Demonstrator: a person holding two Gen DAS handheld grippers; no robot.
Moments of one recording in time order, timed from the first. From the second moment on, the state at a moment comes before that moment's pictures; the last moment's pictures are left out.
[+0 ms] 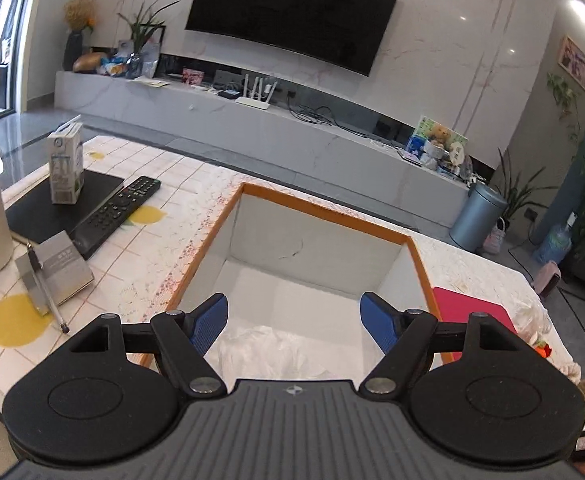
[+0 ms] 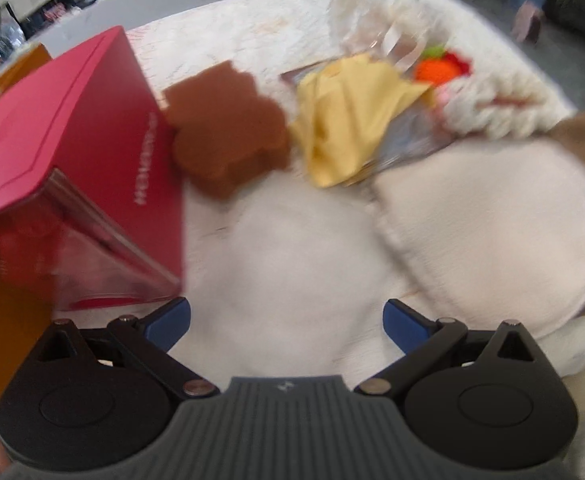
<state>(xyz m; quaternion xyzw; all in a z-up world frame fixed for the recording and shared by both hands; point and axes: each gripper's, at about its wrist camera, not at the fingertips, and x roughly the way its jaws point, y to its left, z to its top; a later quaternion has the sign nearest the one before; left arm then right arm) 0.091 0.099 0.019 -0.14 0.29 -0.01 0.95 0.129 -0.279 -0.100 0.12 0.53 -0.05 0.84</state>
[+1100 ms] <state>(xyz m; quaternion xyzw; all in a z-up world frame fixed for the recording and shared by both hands) 0.087 0.091 0.008 -0.12 0.30 0.01 0.95 0.087 -0.262 -0.063 0.07 0.43 -0.01 0.90</state>
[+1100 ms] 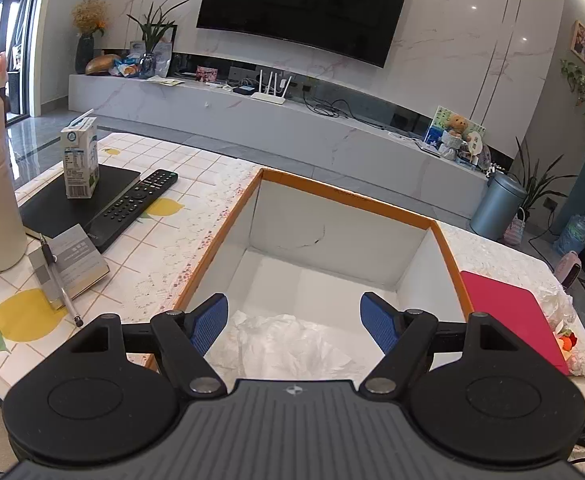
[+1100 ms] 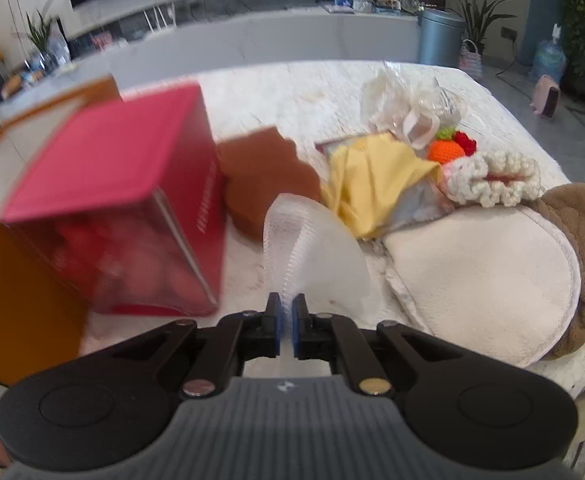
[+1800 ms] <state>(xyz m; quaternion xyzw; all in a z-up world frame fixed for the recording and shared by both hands) 0.089 0.118 0.004 -0.17 0.32 0.01 0.93 0.057 -0.123 0.071 0.08 0.29 0.19 0.94</state>
